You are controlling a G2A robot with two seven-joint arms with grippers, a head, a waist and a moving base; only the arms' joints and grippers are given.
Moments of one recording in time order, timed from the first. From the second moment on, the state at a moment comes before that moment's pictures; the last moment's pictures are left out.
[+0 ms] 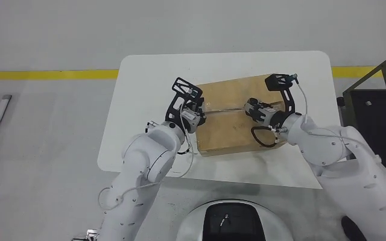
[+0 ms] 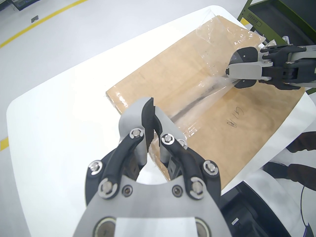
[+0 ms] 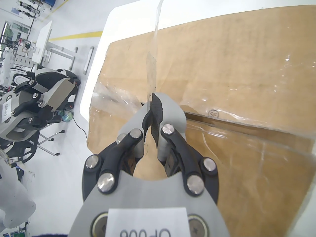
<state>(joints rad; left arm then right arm) 0.85 -1.28 -1.10 -1.90 1.19 -0.12 -0.89 -1.01 -1.14 1.26 -1.94 -0.56 0.32 0.79</state>
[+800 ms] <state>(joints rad) 0.84 -1.30 -1.04 -1.81 1.24 -0.14 -0.87 -1.02 -1.14 1.26 -1.95 -0.58 0.34 0.79</state>
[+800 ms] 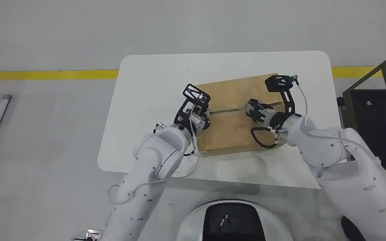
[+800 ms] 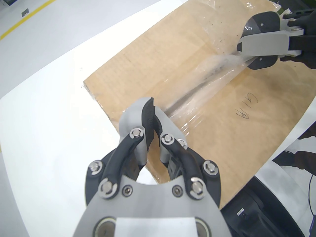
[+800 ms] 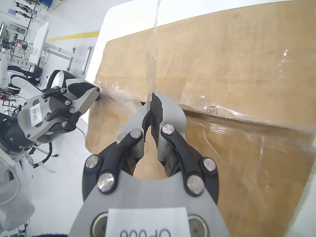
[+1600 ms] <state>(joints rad) 0.83 -1.30 -1.05 -1.81 1.24 -0.15 -0.88 -1.09 -1.11 1.59 -1.97 -0.52 0.37 0.80</state>
